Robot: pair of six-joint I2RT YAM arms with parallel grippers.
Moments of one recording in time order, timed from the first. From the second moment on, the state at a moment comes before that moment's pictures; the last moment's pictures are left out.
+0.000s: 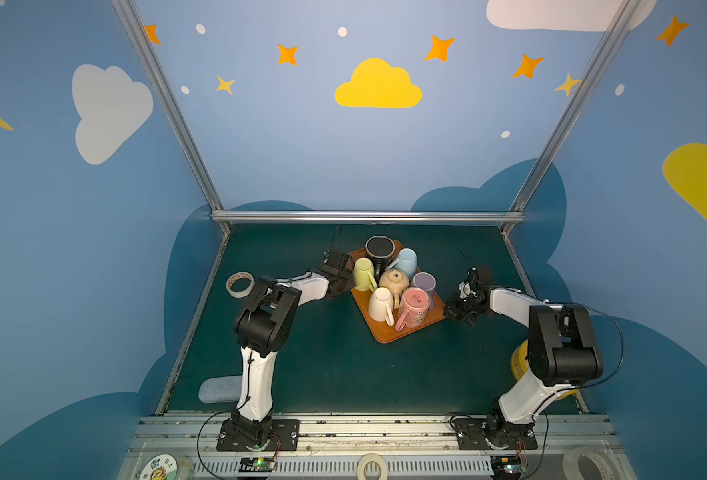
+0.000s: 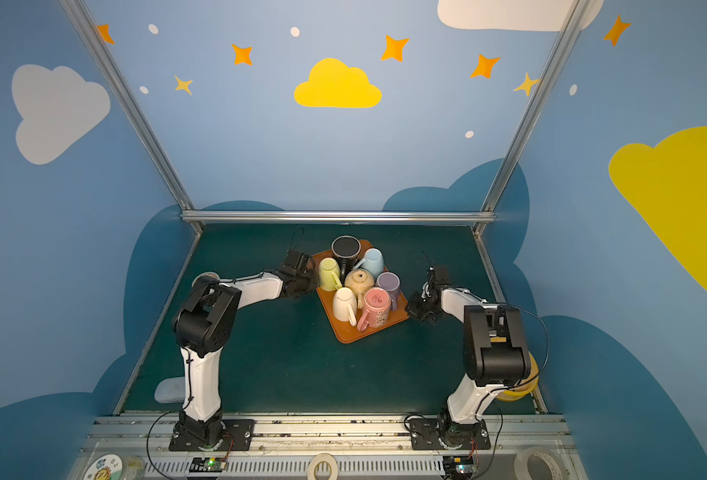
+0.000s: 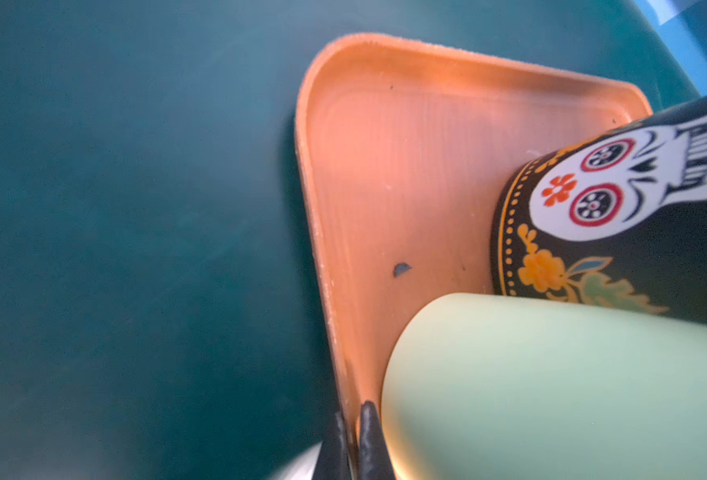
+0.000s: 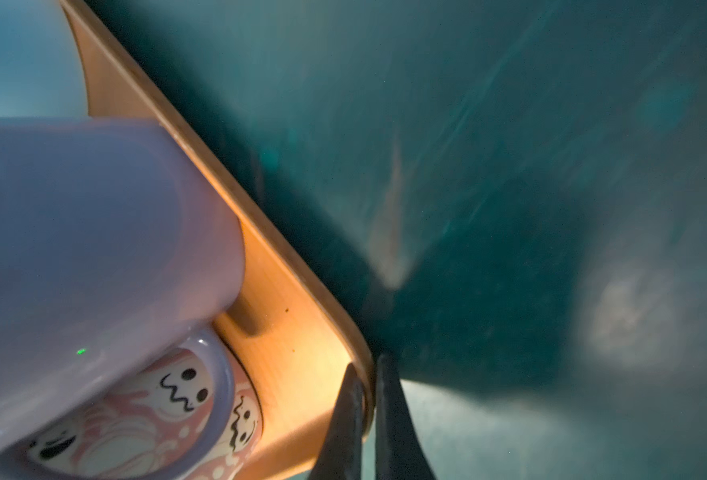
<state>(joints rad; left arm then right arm) -0.43 2.03 1.23 -0.12 0.01 -0.78 0.11 1.68 0.90 -0.45 -0.34 0.54</state>
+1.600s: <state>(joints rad) -0.61 1.33 0.59 -0.30 -0.26 -0.92 0.41 1.46 0.76 -0.60 -0.21 0.56</state>
